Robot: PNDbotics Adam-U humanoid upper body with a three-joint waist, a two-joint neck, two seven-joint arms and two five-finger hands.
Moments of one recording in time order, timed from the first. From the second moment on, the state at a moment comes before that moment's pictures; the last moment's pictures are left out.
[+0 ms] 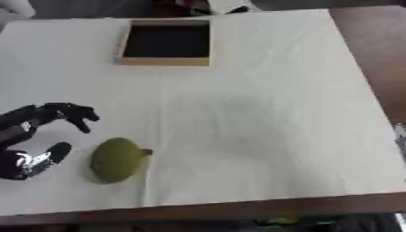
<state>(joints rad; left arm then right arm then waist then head) -0.33 0.45 -0.17 -1.80 -0.23 -0.37 -0.74 -0.11 -0.51 -0.15 -1.98 -0.05 -0.46 -0.50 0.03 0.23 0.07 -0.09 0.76</state>
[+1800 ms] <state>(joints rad) -0.36 0.30 -0.19 -1.76 -0.70 -0.42 -0.69 -0.09 -0.51 -0.15 -1.98 -0.04 -0.47 -0.50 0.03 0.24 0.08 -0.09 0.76</state>
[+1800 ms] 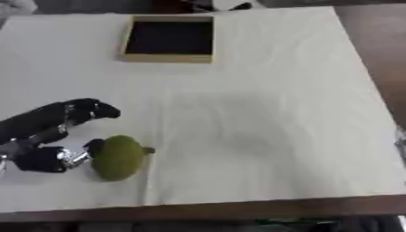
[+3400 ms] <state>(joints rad) -0.39 0.29 -0.22 -1.60 -0.77 -0.46 -0.64 -0.09 -0.50 -0.15 -1.98 -0.04 -0.46 -0.50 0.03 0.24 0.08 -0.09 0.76</state>
